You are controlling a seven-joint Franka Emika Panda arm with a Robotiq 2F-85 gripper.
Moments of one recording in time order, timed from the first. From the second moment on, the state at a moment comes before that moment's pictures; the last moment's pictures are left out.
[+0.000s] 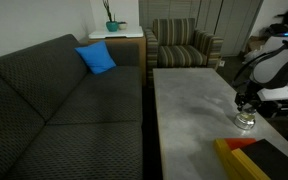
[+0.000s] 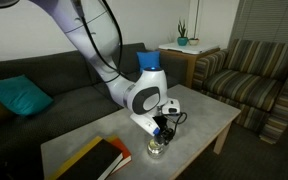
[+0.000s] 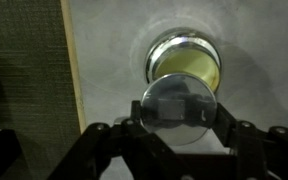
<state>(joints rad) -0.02 1.40 -0.11 -1.31 0.03 2.80 0.09</state>
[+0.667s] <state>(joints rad) -0.03 1.28 0.00 -1.35 0.03 2.76 0.00</state>
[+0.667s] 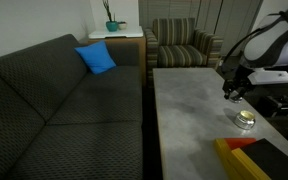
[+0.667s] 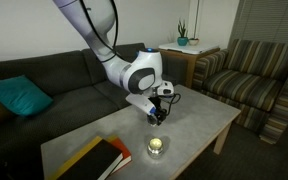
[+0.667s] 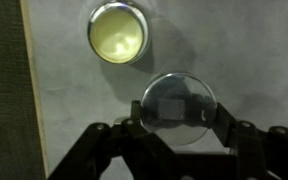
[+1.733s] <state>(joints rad) 0.02 1.50 0.01 -1.07 0.05 2.45 0.18</state>
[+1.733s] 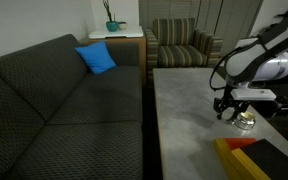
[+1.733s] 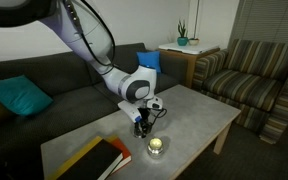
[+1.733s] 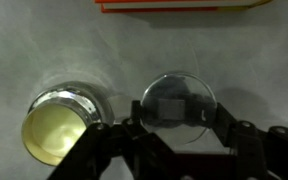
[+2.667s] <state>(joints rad) 0.00 1.50 -0.02 -1.13 0.11 2.47 0.31</state>
